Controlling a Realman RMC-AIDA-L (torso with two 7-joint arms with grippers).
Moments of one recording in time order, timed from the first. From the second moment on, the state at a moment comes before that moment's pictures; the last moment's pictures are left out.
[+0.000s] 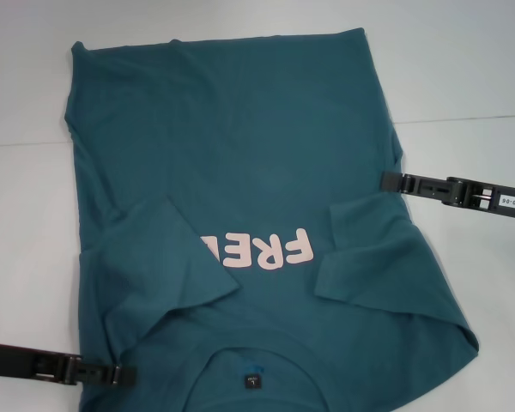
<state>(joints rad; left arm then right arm) -0.52 -2.13 0.63 0.96 2.54 1.66 -2.21 0.54 2.01 -0.56 -0.62 -1.93 -1.46 1.91</state>
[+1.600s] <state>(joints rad) -0.52 -2.12 0.63 0.93 2.60 1.60 -2.24 0.53 2.00 -0.56 -0.62 -1.93 -1.45 1.91</state>
